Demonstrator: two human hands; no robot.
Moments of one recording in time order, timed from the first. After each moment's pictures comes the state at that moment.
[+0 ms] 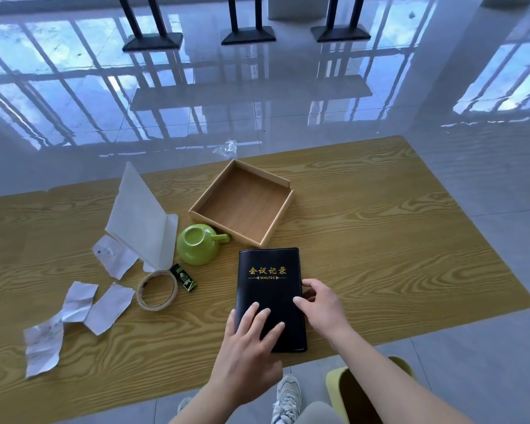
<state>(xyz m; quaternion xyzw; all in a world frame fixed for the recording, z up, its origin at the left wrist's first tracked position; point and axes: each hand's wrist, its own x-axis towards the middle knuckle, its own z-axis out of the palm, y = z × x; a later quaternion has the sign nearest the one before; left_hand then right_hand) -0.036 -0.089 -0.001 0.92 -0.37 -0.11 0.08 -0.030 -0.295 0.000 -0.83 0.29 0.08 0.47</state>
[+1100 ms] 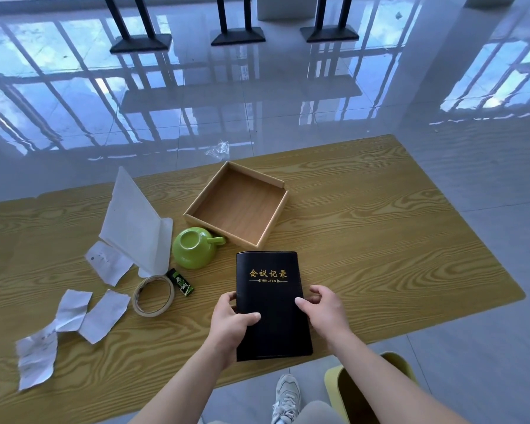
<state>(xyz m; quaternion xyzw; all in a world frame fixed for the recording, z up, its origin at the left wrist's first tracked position) 0.022 -0.102 0.004 0.70 0.20 -0.30 0.62 -0.036 -0.294 -0.011 -0.75 0.40 0.08 0.51</state>
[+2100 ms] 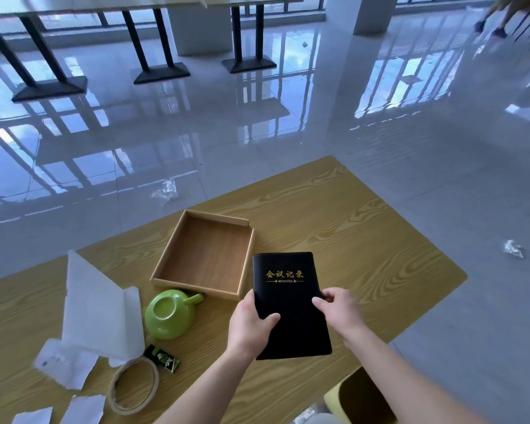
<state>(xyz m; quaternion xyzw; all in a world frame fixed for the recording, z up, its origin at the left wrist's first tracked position) 0.092 -0.165 0.047 0.85 -0.19 -0.27 0.42 -0.013 -0.341 0.040 -0.74 0.49 0.01 0.46</state>
